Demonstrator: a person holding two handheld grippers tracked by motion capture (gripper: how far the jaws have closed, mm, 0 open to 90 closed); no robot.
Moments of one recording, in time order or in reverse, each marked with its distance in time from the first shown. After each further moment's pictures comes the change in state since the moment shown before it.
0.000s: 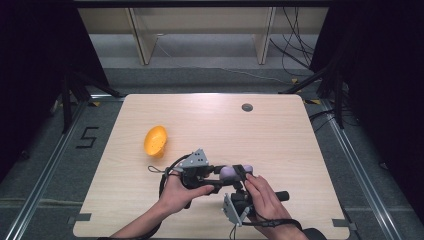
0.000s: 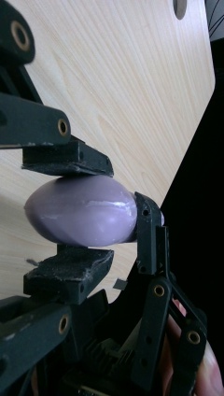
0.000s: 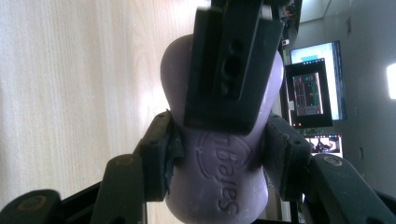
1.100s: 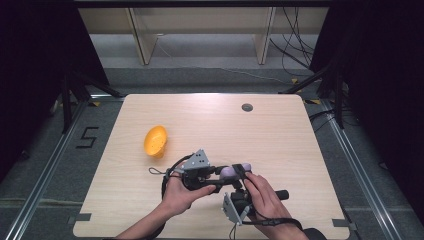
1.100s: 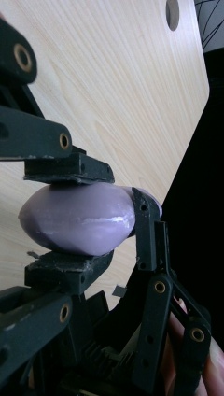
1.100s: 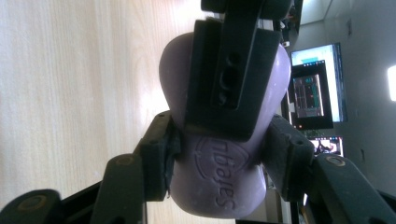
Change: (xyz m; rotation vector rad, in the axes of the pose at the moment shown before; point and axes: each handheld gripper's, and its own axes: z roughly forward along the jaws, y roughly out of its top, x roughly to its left) left arm -0.007 0.001 0.000 -0.007 0.046 0.009; right arm -0.001 0.000 0.001 -0.001 0.006 0.012
